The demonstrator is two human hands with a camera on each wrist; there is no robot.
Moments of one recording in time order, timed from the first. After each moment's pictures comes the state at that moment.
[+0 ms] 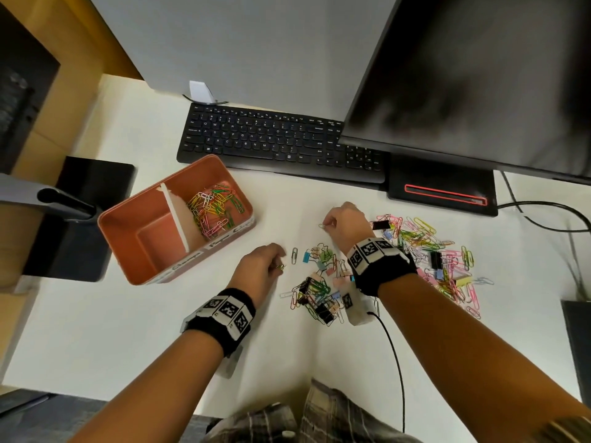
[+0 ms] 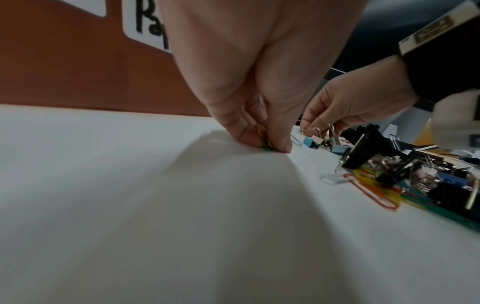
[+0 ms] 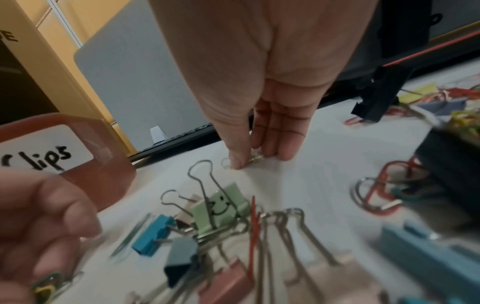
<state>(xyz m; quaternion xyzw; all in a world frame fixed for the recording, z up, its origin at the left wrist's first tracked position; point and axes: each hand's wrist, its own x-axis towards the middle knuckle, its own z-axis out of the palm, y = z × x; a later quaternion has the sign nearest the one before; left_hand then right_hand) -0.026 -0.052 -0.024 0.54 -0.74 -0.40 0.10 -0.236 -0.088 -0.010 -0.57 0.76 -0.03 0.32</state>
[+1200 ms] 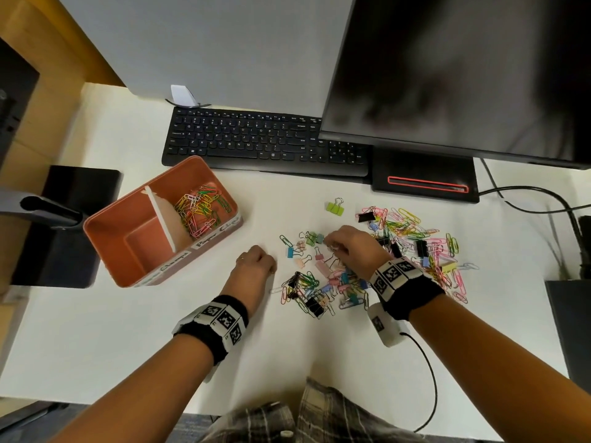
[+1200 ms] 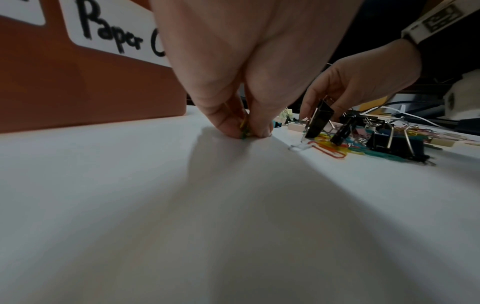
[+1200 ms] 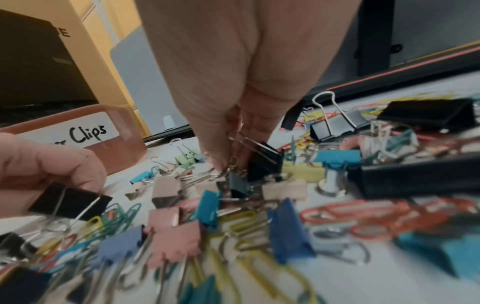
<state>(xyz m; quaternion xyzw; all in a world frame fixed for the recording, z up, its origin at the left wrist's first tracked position) -0.027 -0.035 -0.030 0.51 -0.81 -0.30 0.02 -0.269 -0.021 -0.002 -0.66 0.67 -0.04 0.34</state>
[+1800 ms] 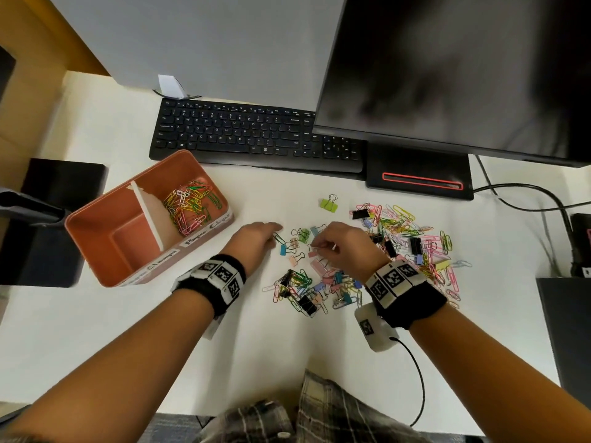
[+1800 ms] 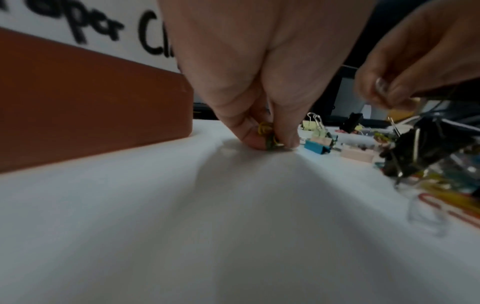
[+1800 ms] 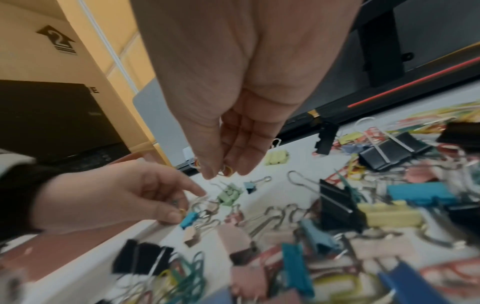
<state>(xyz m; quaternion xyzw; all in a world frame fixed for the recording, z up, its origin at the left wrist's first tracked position) -0.052 -0.088 -0.022 0.47 -0.81 -0.36 0.01 -0.257 -0.018 0.023 -0.68 0.64 -0.12 0.34</state>
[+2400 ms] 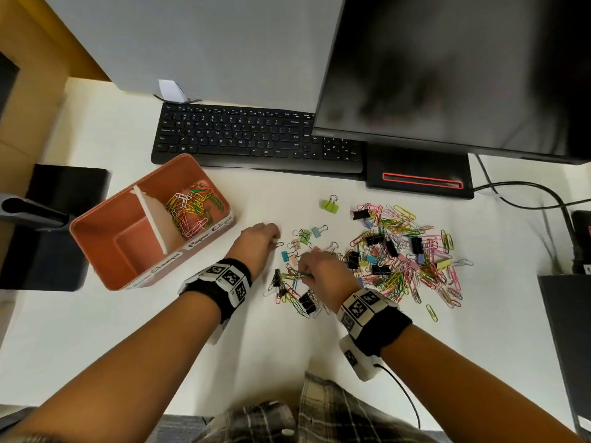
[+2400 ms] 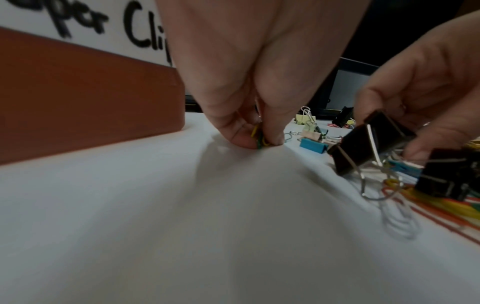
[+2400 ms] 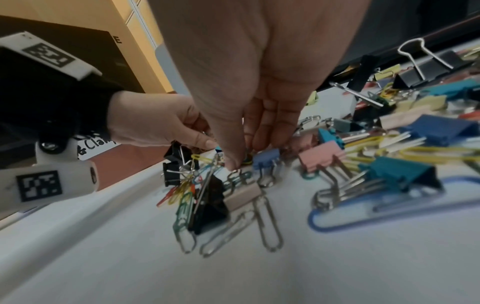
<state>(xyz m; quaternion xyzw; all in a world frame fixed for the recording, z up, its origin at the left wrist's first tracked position) -0.055 -0.085 -0.027 0.47 -0.82 -0.32 0.03 -0.211 0.004 -0.003 -0.64 0.67 -0.01 0.37</state>
